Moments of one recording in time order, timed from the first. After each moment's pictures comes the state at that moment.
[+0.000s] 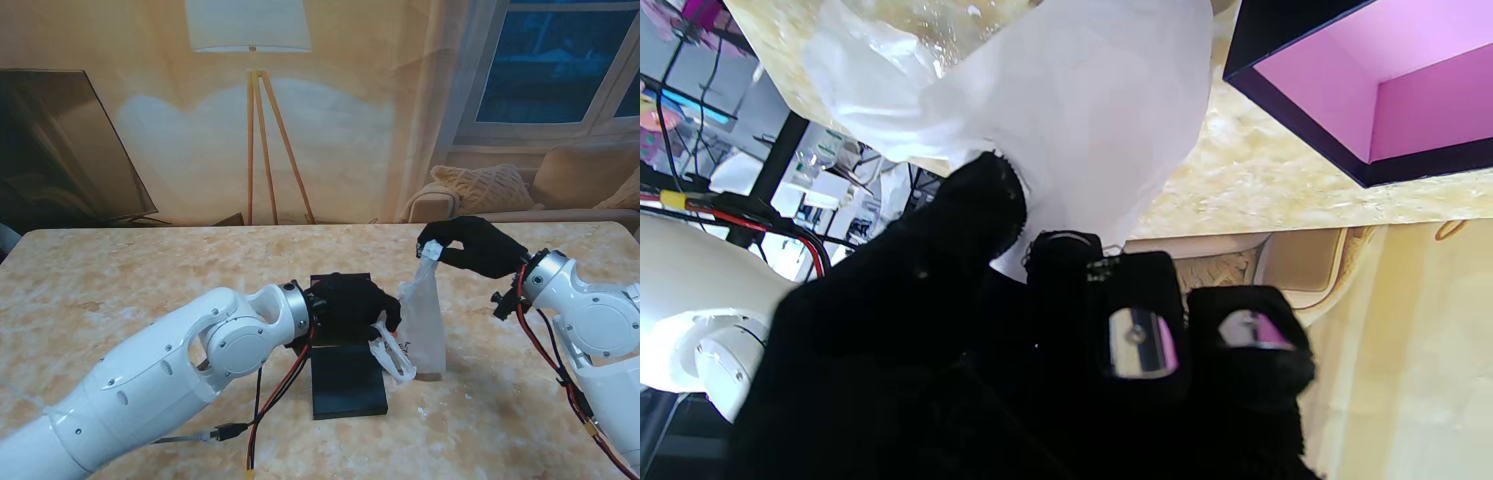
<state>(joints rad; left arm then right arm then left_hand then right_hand) 1.05 -1.08 -0.65 -1.65 0.59 -0.16 -0.25 -1.42 -1.01 1.49 -1.63 -0.29 -0.48 0.43 0.86 -0.55 0.66 -0.21 0.69 -0.01 0.78 0.51 1.00 0.01 1.19 1.09 1.18 -0.04 1.57 1.08 0.90 0.06 1.82 0.69 0.74 -0.20 0.56 -0.20 0.68 -0.20 0.94 0.96 0.92 -0.09 0.48 0.57 0.87 -0.06 0.39 0.41 0.39 0.16 0.91 0.20</state>
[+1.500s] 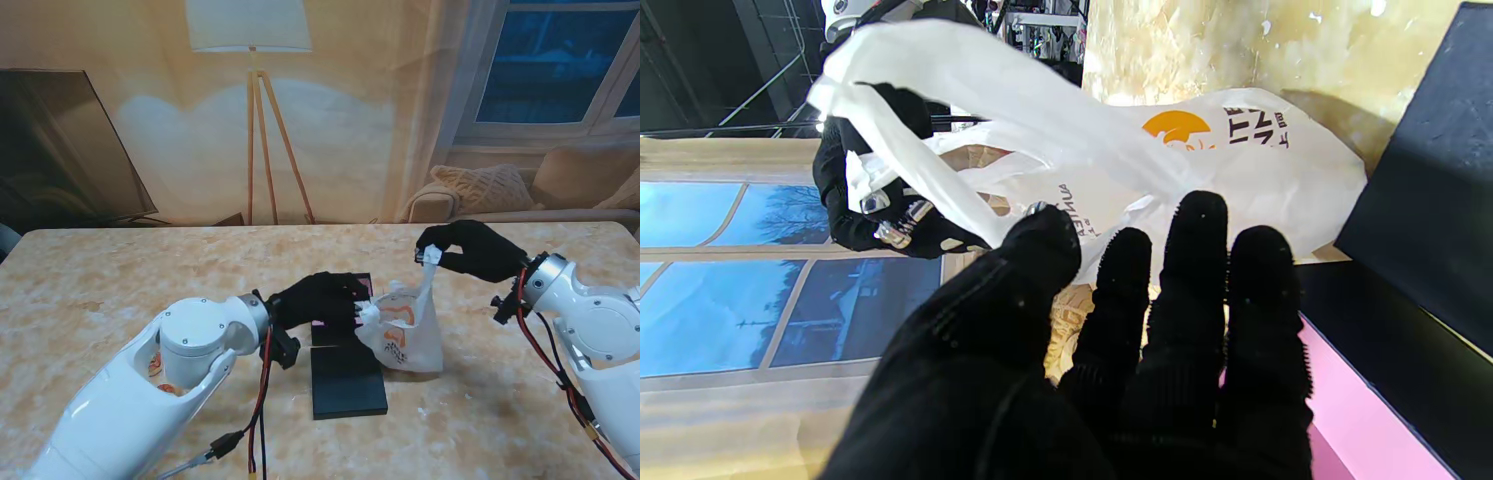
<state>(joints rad) 1.34 -1.15 -1.01 -1.74 -0.31 0.36 -0.33 -1.43 -1.00 1.49 -1.65 -0.27 -0.49 0.45 1.12 -0.33 0.44 -0.15 0.52 0.10 0.93 0.76 0.64 0.30 0.51 0.64 0.74 0.30 0.54 0.74 0.39 0.30 1.01 0.64 0.74 -0.20 0.56 -0.20 0.68 -0.20 0.94 0.96 0.92 -0.09 0.48 0.57 0.87 -0.06 0.39 0.41 0.39 0.16 0.91 0.20</state>
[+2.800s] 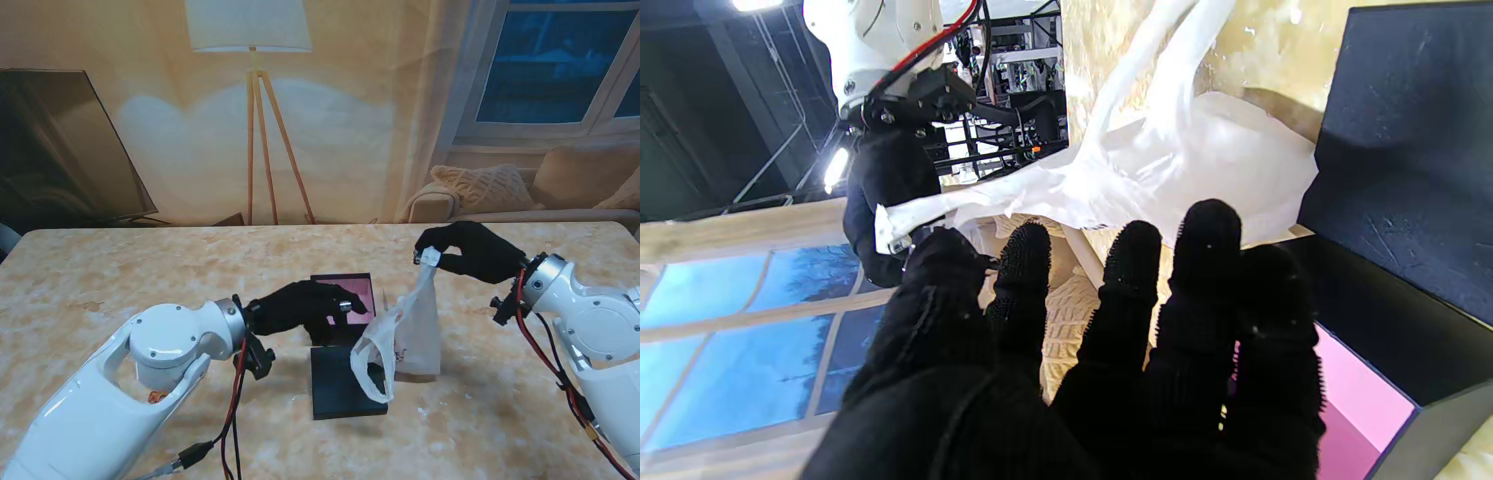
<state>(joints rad) 1.41 -1.09 -1.10 -1.80 -0.19 0.25 -0.48 -1.43 -1.00 1.49 -1.64 -0.26 -0.50 0.46 0.99 -0.04 -0.02 -0.08 0.62 0.07 0.35 0.59 0.68 0.34 0.57 0.74 0.72 0.38 0.82 1.03 0.34 0.39 1.22 0.89 0.74 -0.20 0.57 -0.20 0.68 -0.20 0.94 0.96 0.92 -0.09 0.48 0.57 0.87 -0.05 0.39 0.41 0.39 0.16 0.91 0.20</state>
